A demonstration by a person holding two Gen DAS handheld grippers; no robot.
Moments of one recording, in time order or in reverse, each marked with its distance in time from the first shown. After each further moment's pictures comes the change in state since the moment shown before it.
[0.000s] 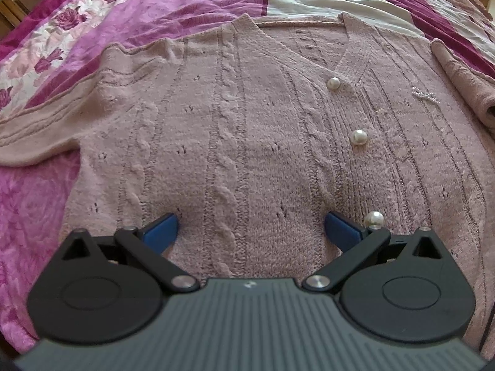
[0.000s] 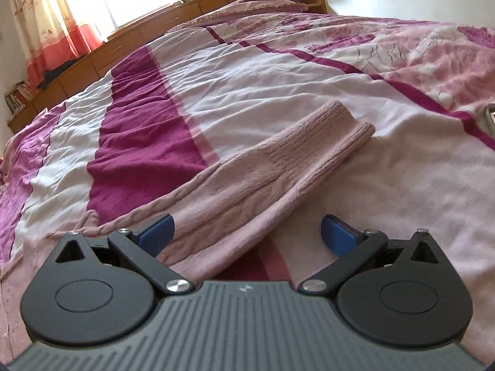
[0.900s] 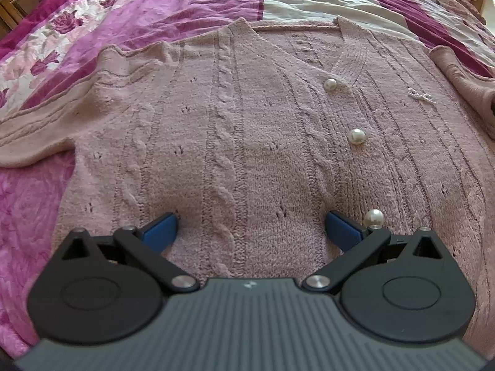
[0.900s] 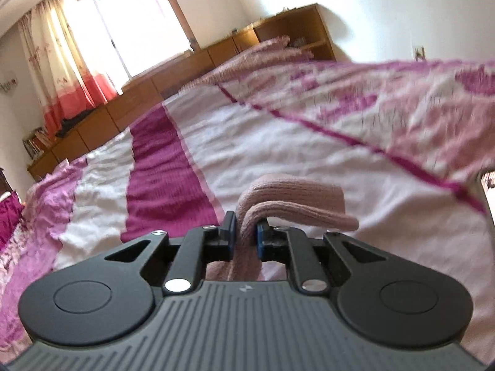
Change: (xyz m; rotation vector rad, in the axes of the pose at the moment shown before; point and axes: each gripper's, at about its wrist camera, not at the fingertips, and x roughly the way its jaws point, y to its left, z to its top) left arm 0.003 0.002 -0.006 0.003 -0.038 -0.024; right arm -0.064 0.000 0.058 0.078 -0.189 0.093
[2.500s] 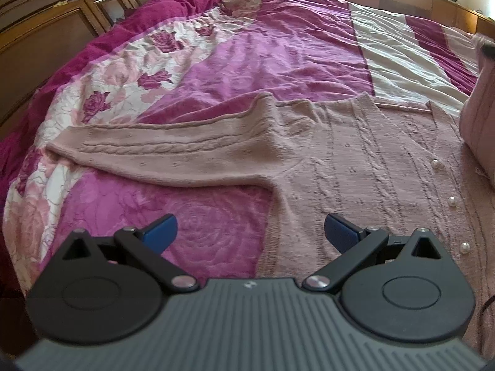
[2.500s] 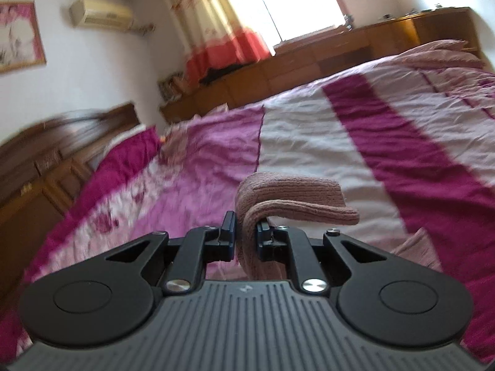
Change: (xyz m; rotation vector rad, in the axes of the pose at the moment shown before) left arm -0.079 0.139 0.000 -0.156 -0.157 0.166; right arm -0.102 0.342 -0.123 -0.266 0.172 0.466
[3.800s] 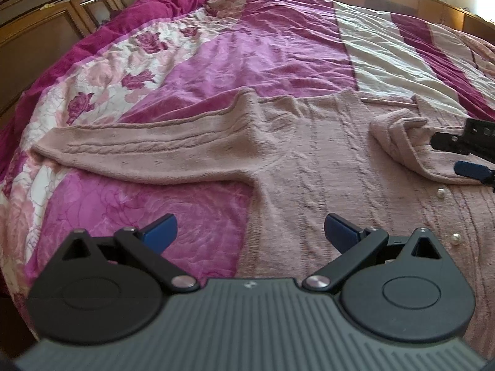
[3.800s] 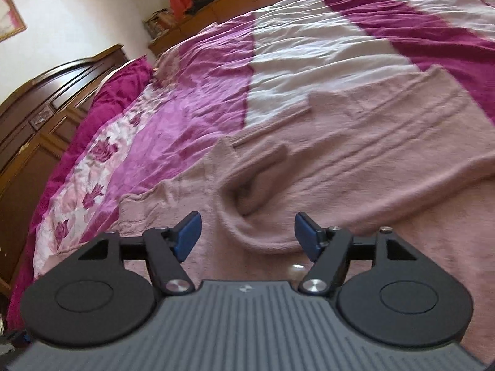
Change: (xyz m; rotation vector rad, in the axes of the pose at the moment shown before) left arm 0.003 -0.013 -0.006 0.034 -0.011 -0.063; right arm 0.010 -0.030 -0.112 0.154 0.243 -0.006
